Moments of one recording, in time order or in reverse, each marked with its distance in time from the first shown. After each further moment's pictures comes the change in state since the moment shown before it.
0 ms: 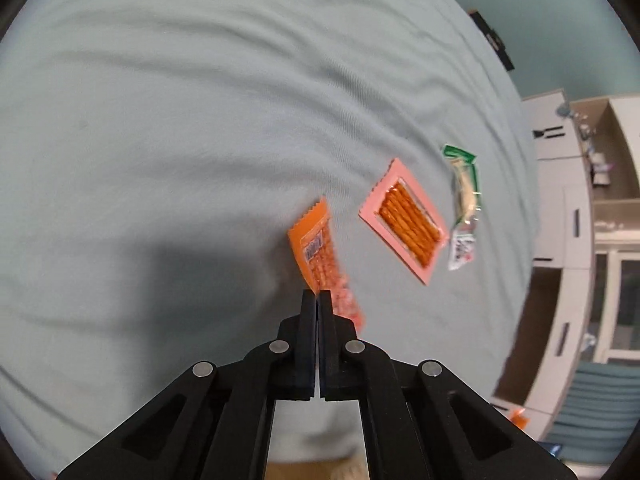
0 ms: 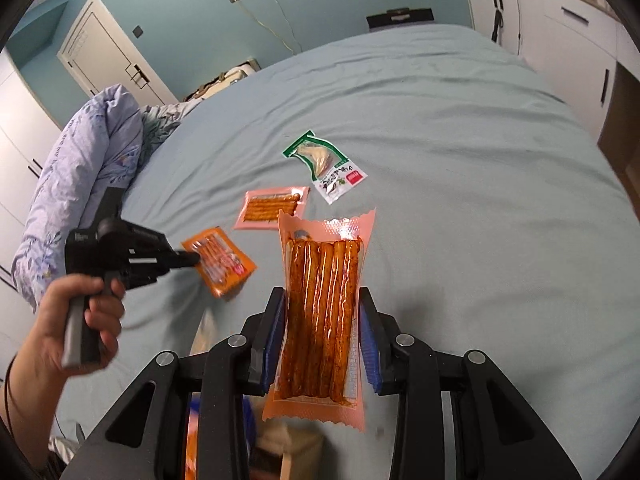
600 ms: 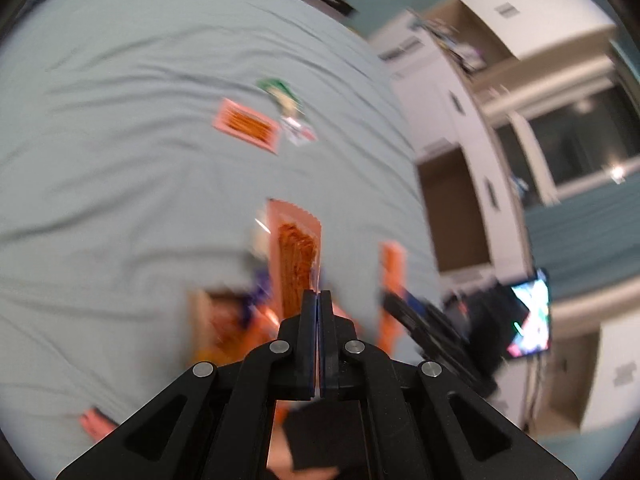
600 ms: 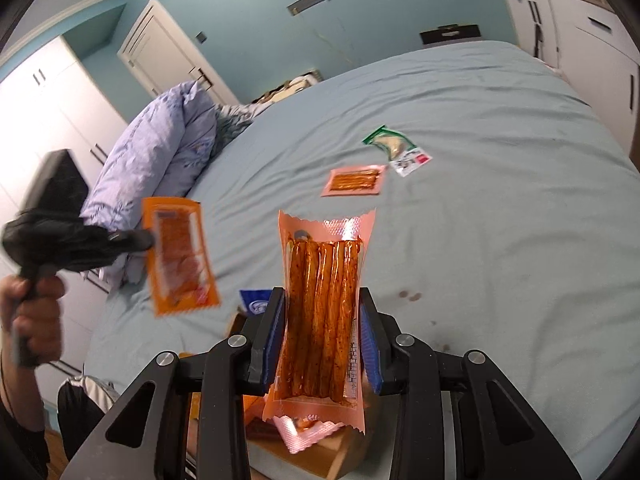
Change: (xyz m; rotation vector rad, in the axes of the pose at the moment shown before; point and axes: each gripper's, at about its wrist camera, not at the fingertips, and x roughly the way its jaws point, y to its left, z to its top) left arm -0.155 -0.031 -0.172 0.483 0.062 -0.239; right arm -0.057 0.027 -0.075 -0.079 -0.047 0.216
